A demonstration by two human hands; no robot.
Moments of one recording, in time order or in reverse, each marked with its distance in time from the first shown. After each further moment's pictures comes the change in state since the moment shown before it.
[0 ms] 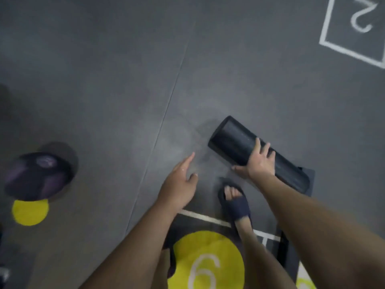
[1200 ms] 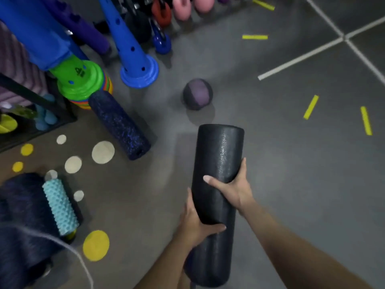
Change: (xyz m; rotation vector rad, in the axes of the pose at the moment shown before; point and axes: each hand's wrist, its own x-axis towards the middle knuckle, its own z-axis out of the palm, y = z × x) left_hand 0.165 0.066 -0.520 -0.696 0.578 -0.361; right_hand -0.041 -0.746 -0.320 0.381 -0.398 -0.639
